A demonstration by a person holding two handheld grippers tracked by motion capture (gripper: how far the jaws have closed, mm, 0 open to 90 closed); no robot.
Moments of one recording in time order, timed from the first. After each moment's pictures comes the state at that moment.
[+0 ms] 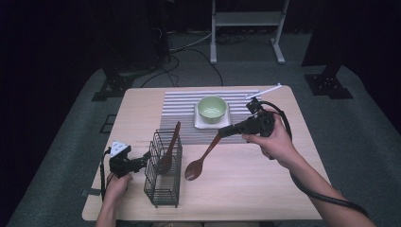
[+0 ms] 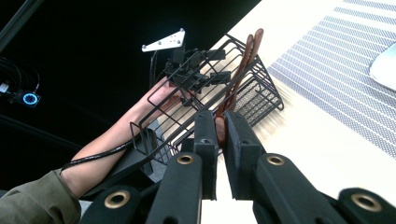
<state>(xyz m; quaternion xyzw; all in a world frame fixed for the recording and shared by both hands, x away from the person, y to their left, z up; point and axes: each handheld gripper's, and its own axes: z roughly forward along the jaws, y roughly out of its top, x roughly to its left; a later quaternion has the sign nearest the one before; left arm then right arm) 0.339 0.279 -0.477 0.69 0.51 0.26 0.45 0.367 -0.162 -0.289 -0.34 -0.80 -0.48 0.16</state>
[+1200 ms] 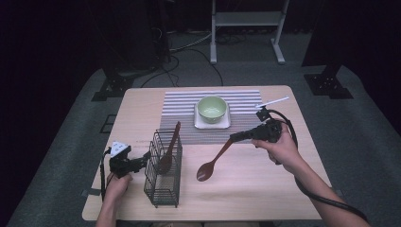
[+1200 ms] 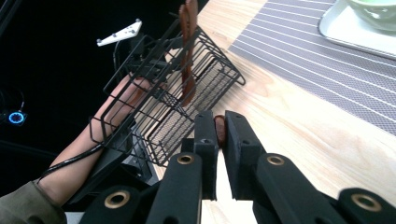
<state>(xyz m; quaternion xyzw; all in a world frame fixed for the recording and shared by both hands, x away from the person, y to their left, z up) 0.338 0.278 -0.477 0.69 0.51 0.26 0.45 0.382 -0.196 -0.341 -0.40 -0.77 -0.46 0.17</state>
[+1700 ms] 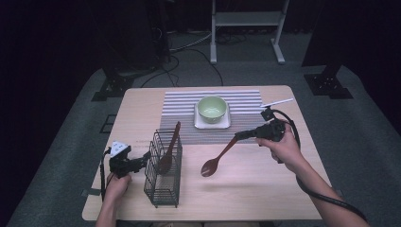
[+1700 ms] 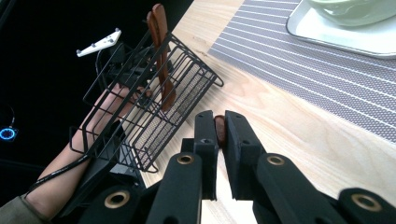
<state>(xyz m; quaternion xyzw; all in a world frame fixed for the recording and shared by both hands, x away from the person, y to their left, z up) 0.338 0.279 -0.477 0.69 0.51 0.25 0.45 0.394 -0.212 -0.356 -0.43 -0.76 -0.46 0.17</state>
